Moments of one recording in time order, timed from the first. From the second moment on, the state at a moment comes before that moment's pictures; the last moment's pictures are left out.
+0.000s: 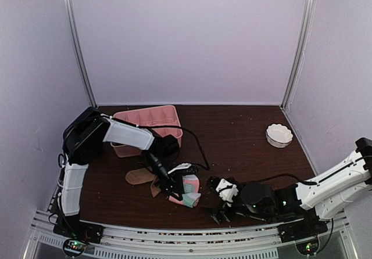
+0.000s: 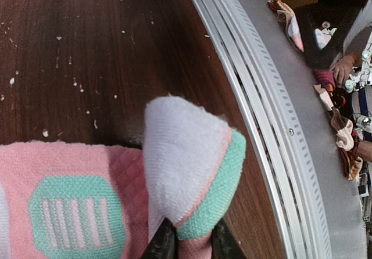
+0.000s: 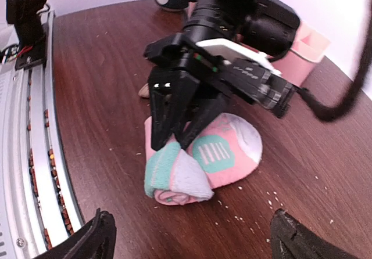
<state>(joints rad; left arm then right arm) -0.81 2.19 1.41 -0.86 0.98 0.92 1.40 1.28 0.41 0.40 0.43 0.12</state>
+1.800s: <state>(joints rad) -0.82 1.95 1.22 -0.68 0.71 0.90 1.29 1.73 0.85 0.03 0.00 0.01</state>
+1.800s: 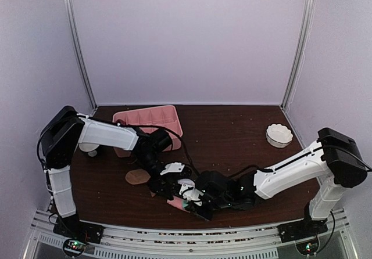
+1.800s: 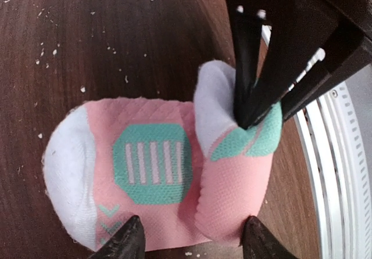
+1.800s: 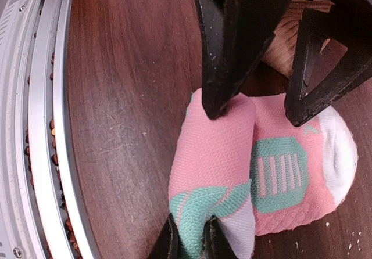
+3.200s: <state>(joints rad) -0.77 1.84 1.18 -0.60 0.84 0.85 1.10 1.88 0.76 0.40 -0.47 0.43</state>
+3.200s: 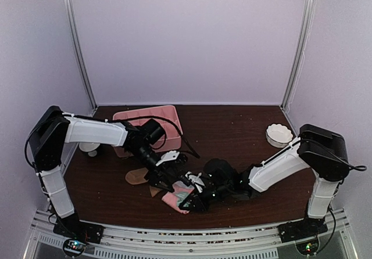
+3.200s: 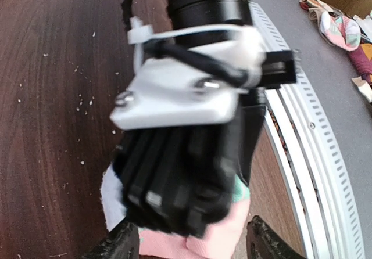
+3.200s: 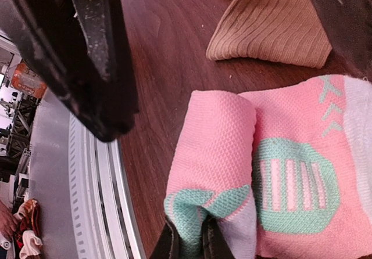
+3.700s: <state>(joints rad) -0.86 1.73 0.95 -0.53 0.71 1.02 1.04 1.95 0.79 0.46 -0.61 0.56</state>
